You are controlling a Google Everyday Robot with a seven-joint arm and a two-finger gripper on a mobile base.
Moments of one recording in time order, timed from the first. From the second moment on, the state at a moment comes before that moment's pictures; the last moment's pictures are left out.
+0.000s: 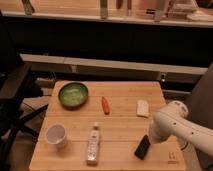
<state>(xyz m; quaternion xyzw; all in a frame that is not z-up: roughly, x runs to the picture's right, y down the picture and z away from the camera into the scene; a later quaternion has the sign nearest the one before) 0.250 0.267 0.737 -0.32 -0.01 -0.02 0.95</state>
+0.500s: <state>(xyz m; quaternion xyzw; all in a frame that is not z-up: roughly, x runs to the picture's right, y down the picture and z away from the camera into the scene) 0.249 0.280 0.746 -0.33 -0.01 -0.02 0.94</state>
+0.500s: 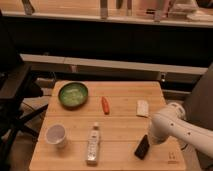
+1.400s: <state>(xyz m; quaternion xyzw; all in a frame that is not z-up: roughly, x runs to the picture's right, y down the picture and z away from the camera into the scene) 0.236 0.290 0.759 -0.34 -0.01 -0.01 0.94</state>
